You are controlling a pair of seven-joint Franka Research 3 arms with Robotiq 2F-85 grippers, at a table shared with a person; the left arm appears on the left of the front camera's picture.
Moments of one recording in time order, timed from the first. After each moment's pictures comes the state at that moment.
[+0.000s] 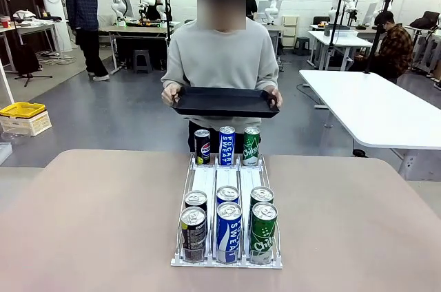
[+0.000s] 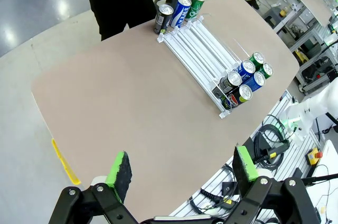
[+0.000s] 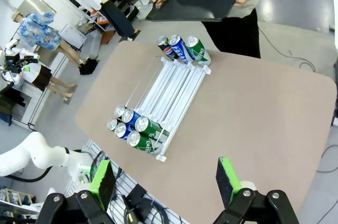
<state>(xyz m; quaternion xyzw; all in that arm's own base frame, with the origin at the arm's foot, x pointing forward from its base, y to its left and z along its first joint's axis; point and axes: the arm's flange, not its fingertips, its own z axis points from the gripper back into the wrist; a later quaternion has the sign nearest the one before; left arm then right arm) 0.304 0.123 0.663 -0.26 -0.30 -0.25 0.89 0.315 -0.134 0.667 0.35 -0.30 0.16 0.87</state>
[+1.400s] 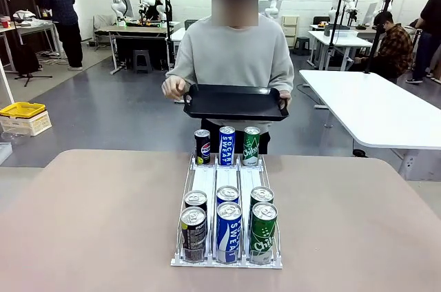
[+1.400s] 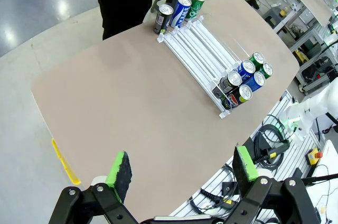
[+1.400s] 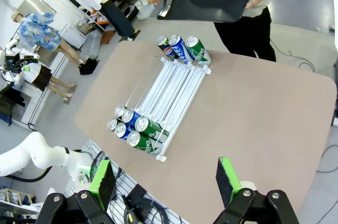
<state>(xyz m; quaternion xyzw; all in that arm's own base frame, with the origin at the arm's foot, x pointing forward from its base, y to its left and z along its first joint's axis) 0.304 0.123 0.663 -0.26 -0.30 -0.25 0.89 0.315 -0.134 0.667 0.35 -0.30 0.16 0.87</state>
